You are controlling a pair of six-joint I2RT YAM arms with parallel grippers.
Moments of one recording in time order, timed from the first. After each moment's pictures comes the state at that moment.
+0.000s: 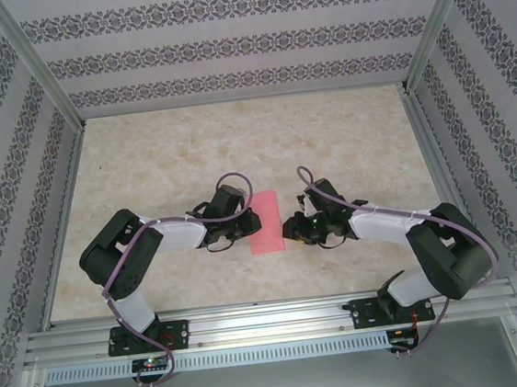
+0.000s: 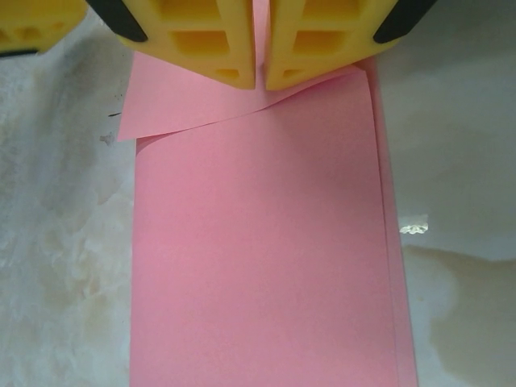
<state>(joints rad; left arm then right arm) -0.69 1.76 0.78 0.10 0.27 -0.90 0.54 1.45 0.59 -0.14 -0.48 0.78</state>
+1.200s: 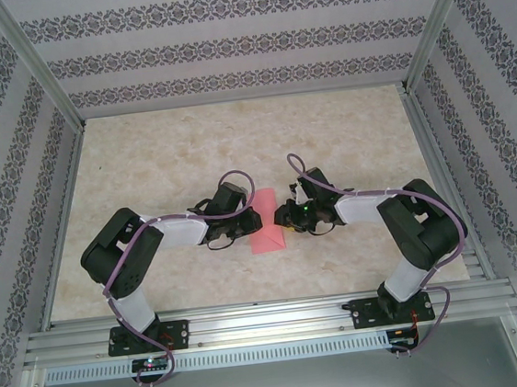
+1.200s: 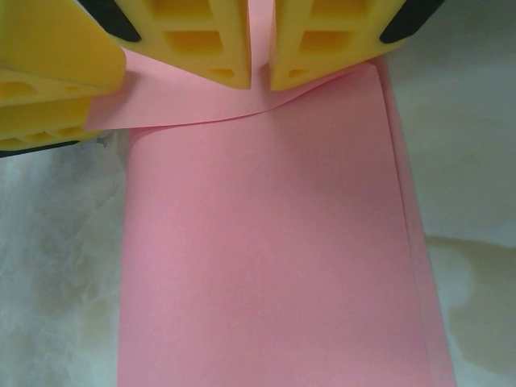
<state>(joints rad) -0.69 1.77 0.82 0.04 0.27 -0.87 0.51 1.66 0.69 0.00 -0.53 0.79</state>
